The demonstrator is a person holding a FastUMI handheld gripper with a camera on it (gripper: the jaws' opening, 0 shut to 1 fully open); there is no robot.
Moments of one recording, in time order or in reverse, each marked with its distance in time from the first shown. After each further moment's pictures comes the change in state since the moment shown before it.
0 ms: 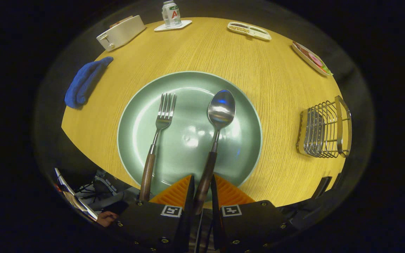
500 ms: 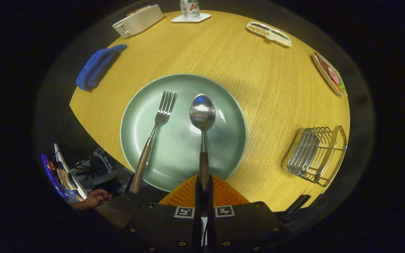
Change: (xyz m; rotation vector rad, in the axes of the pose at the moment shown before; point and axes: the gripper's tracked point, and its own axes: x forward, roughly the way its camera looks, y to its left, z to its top) arm -0.016 -0.035 0.006 -0.219 0.131 0.088
